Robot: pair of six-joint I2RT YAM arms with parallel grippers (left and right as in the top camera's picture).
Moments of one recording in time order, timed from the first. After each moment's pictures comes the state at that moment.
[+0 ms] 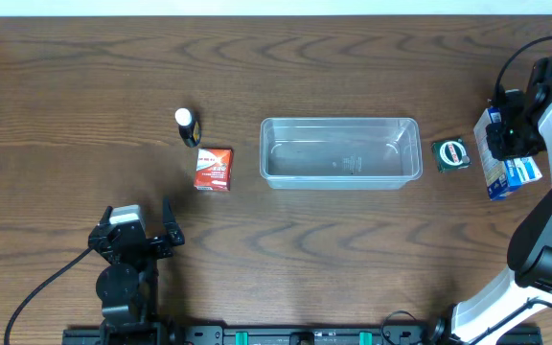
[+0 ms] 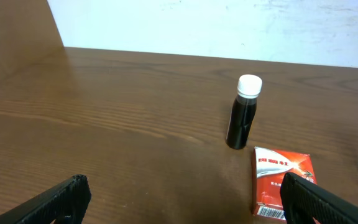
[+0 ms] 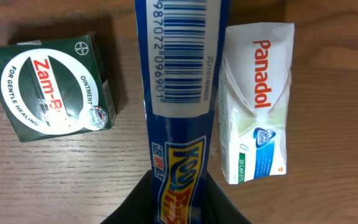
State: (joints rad) left arm 0.08 0.01 0.09 -0.29 -0.08 -0.03; right arm -0.34 1.92 1.49 -0.98 0.11 -0.43
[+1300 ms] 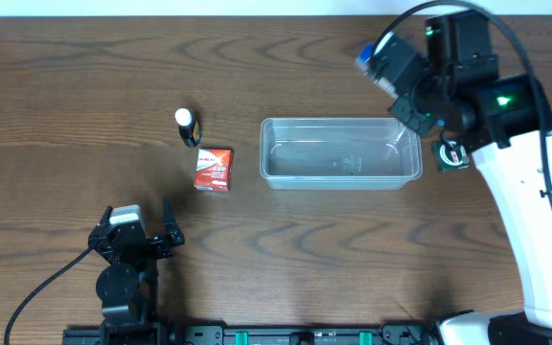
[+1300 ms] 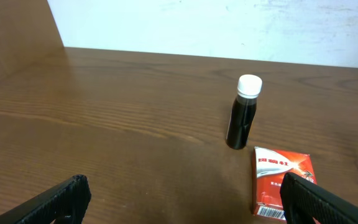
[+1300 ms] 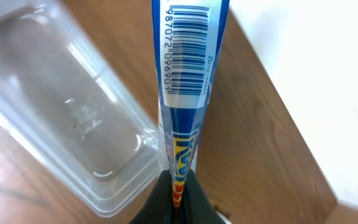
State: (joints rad) left arm 0.08 0.01 0.09 -0.29 -0.08 -0.03; right arm 0.29 1.56 1.74 -1.12 0.06 -0.71
